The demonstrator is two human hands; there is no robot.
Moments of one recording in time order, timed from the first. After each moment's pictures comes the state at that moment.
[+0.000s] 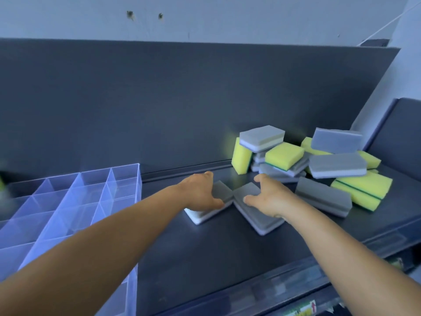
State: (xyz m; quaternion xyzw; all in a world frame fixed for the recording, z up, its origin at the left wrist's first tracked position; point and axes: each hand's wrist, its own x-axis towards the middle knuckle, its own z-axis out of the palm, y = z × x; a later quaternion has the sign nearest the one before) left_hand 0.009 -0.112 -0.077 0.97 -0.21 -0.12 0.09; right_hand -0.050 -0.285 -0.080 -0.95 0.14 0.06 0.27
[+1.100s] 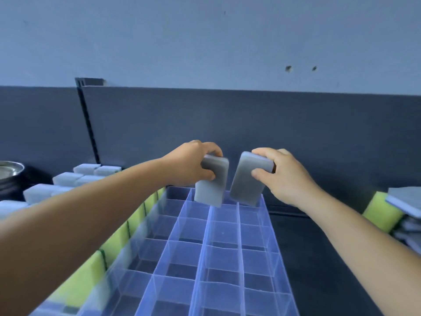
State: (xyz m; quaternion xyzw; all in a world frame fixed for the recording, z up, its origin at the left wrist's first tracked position) left_hand -0.010 0.159 0.036 0.97 -0.10 0.10 0.18; right_hand 0.010 -0.059 0.008 -0.90 -0.19 -0.14 0.37
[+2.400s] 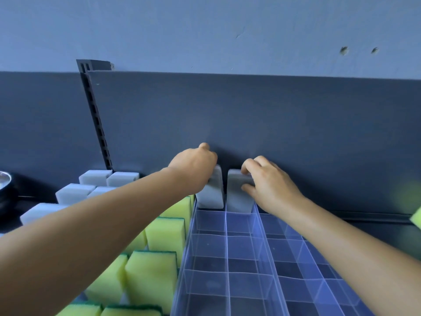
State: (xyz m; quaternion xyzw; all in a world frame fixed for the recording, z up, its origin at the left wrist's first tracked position) left_hand 0.045 0.248 0.006 0.99 -0.07 0.12 -0.09; right_hand 0.054 0.071 -0.030 -0.95 -0.22 -0.18 0.13
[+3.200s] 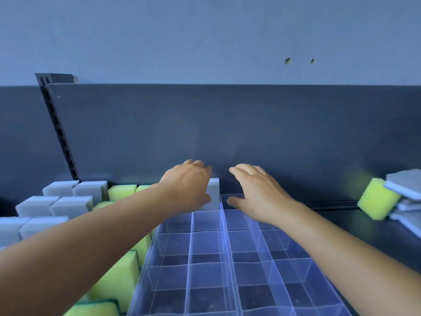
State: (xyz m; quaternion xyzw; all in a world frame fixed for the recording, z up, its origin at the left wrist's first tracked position) left_hand 0.016 0.190 0.002 0.98 -0.15 0.10 -0.06; right_hand 0.014 0.021 -0.019 -0.97 -0.20 -0.12 0.09
